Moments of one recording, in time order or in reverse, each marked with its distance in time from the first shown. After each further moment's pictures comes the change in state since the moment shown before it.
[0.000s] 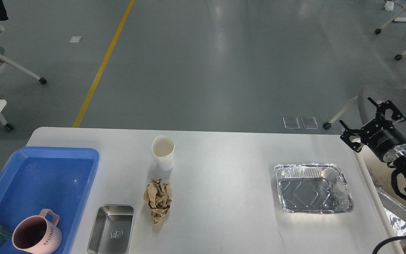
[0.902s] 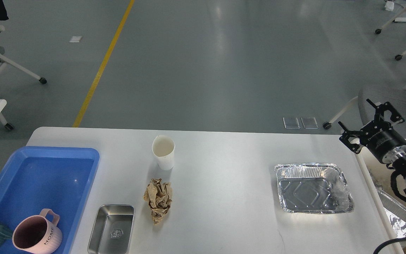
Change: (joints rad) left arm 0.022 -0.236 0.399 -0.007 0.056 1.009 0.210; right arm -0.010 0.000 -0.001 0.009 0.000 0.000 0.000
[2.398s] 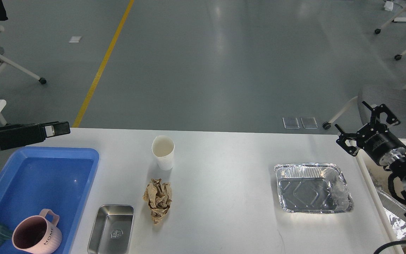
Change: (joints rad) left arm -0.005 0.374 0.490 -0.253 0.208 -0.327 -0.944; right arm -0.014 0.009 0.000 0.013 -0.017 0.006 0.000
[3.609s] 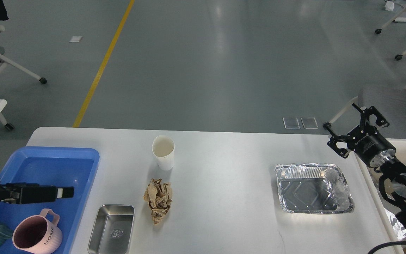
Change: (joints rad) left arm 0.088 -0.121 0.146 0.012 0.163 -0.139 0.244; right arm -0.002 0.034 0.000 -0.001 -0.017 -0.001 0.002
